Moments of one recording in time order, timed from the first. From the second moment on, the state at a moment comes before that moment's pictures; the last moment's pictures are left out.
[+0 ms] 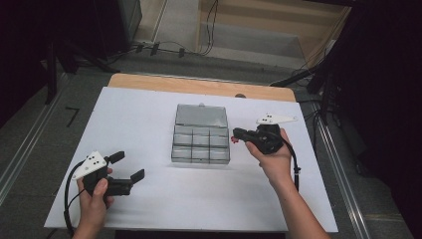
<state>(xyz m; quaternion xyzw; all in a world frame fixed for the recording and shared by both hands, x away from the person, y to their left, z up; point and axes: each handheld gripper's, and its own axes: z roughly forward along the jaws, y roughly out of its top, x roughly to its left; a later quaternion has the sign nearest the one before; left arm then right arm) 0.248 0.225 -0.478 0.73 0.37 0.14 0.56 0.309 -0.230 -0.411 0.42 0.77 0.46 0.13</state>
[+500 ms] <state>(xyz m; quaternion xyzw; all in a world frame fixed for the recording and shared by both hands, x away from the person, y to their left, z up) 0.249 0.225 -0.478 0.73 0.37 0.14 0.56 0.323 -0.222 -0.407 0.42 0.77 0.46 0.13</state>
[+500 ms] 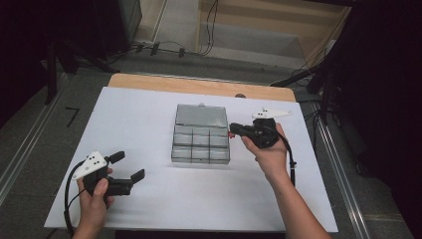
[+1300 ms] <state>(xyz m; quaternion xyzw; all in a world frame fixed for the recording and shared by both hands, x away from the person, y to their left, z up) 0.248 0.225 -0.478 0.73 0.37 0.14 0.56 0.346 -0.207 -0.417 0.43 0.77 0.45 0.13</state>
